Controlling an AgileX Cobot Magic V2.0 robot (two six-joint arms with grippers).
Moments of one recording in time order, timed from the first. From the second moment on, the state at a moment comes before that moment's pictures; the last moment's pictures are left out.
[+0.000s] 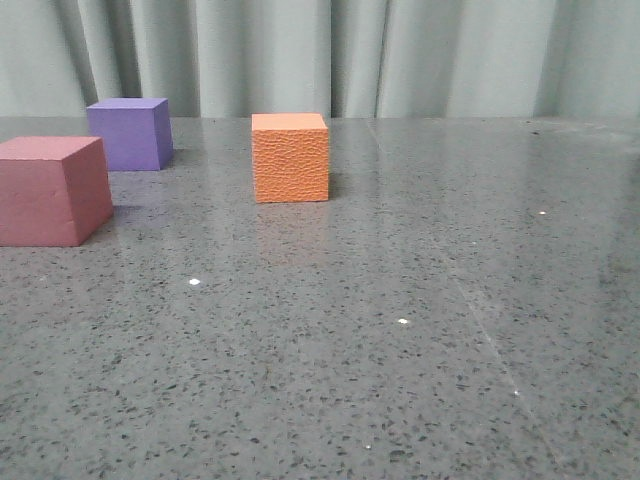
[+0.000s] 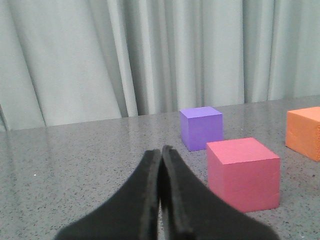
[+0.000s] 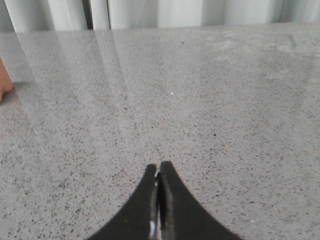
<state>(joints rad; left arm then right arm) -0.12 0.00 0.00 0.18 -0.04 -0.10 0.09 0.06 -0.13 -0.06 0.31 0.16</state>
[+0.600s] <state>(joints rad) -0.12 0.00 0.00 0.18 -0.04 -0.10 0.06 -0.01 0.03 0.01 0.12 0.11</state>
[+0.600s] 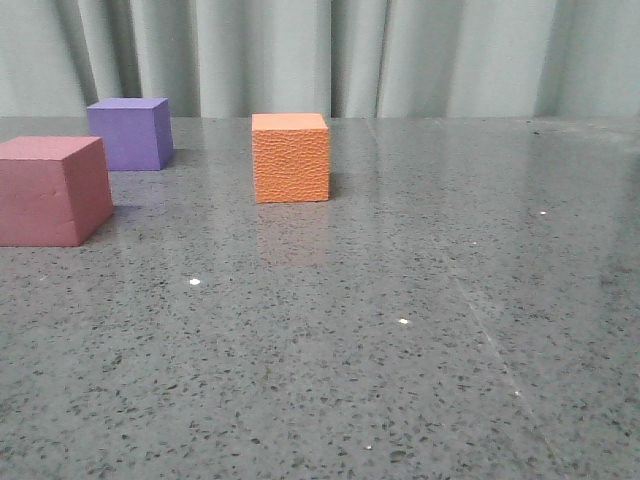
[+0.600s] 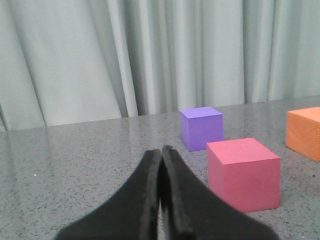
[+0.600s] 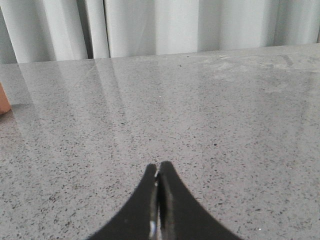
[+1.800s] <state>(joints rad) -0.12 0.00 -0.02 0.08 0.03 -0.10 0.06 -0.01 0.03 0.01 0.11 0.11</state>
